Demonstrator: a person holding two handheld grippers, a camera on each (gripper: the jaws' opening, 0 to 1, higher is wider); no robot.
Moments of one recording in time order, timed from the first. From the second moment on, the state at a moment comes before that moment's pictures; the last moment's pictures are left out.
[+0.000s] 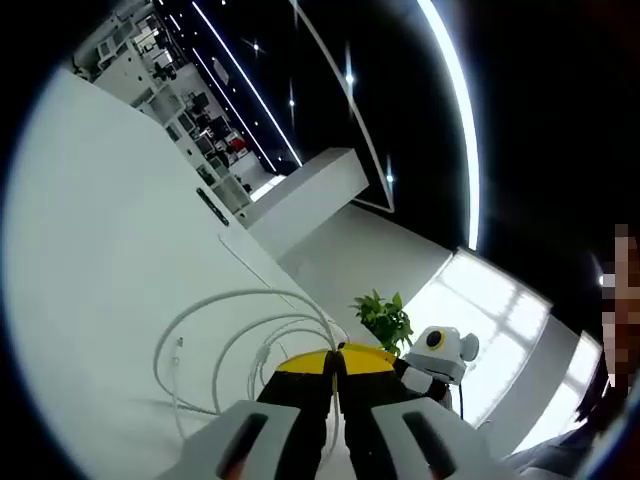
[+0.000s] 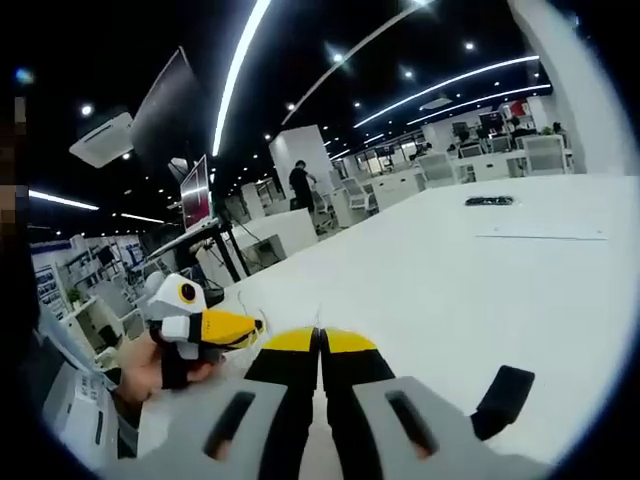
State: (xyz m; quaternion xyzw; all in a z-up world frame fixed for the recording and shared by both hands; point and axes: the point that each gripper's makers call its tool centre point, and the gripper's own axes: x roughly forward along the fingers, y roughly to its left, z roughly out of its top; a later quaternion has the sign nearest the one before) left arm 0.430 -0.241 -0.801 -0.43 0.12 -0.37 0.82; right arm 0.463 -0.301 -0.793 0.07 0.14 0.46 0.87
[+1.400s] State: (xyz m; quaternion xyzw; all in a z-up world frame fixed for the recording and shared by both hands) left arm 0.422 -0.256 -0.806 -0.46 0.14 -0.39 0.78; right arm 0.418 -0.261 -0.816 0.01 0.14 0.56 0.82
